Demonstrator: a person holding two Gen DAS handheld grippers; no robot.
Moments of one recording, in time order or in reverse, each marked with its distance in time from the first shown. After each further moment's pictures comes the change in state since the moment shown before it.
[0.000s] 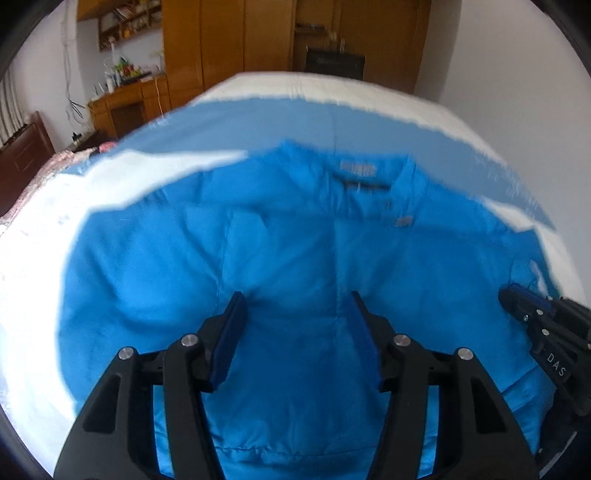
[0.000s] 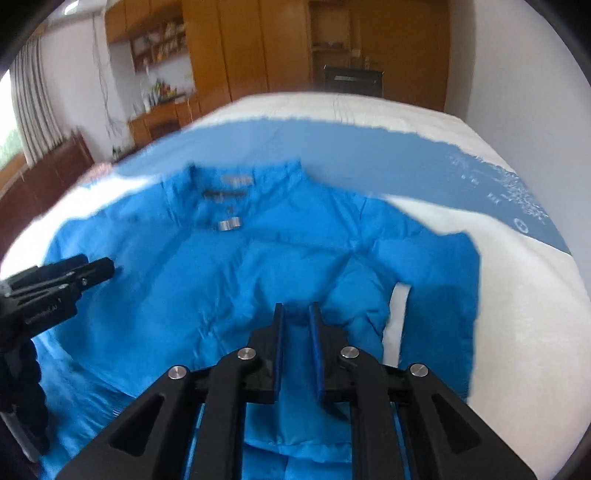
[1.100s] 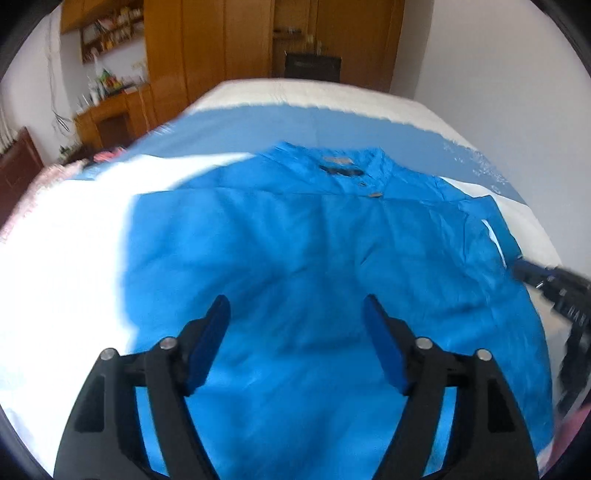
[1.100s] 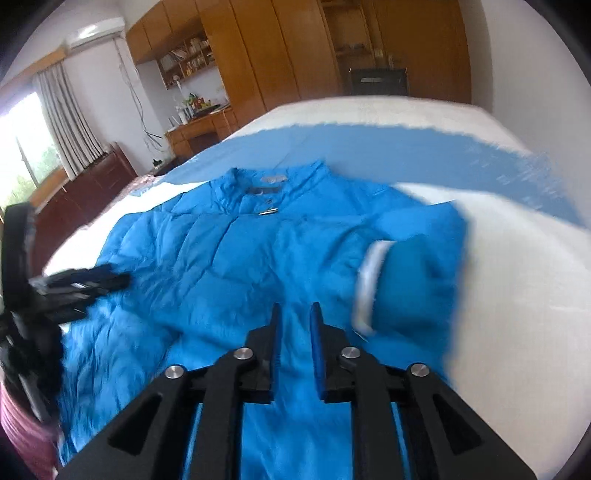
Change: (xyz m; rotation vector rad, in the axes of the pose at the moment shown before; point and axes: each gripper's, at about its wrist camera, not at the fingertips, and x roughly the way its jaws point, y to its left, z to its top) left arm -0.107 0.035 -0.045 0.075 -0.048 -0.031; right arm -0.104 -0.033 -0.050 0.009 -0.088 0.166
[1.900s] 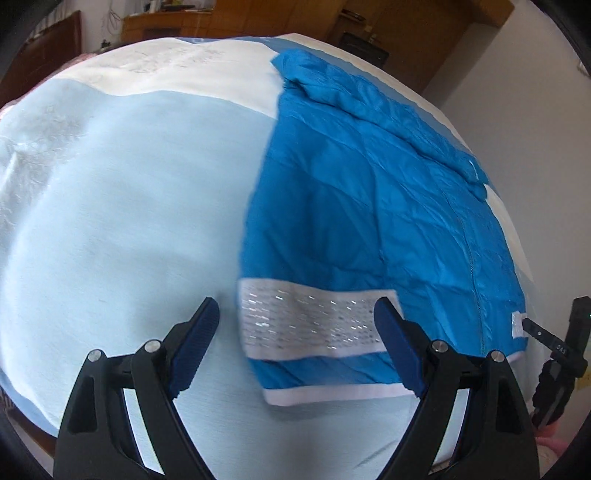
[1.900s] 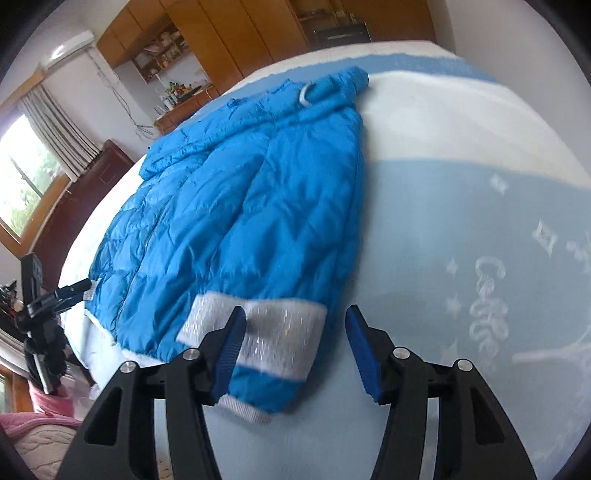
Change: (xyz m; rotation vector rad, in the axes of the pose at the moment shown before) left arm -0.107 0.084 -0.220 -0.328 0.149 -0.151; right arm -0.120 -0.006 -0.202 0.246 0.174 0.110
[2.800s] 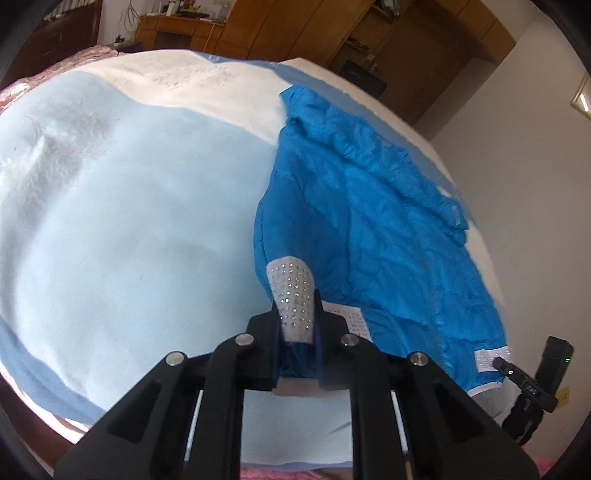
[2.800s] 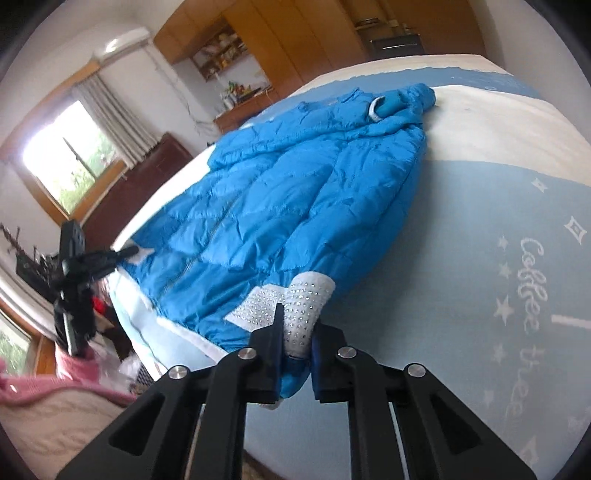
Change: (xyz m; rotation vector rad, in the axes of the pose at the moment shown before) left arm -0.042 0.012 -0.008 -0.089 -0.087 -0.056; right arm -0.024 0.033 -0.034 -0.154 -0.018 0.143
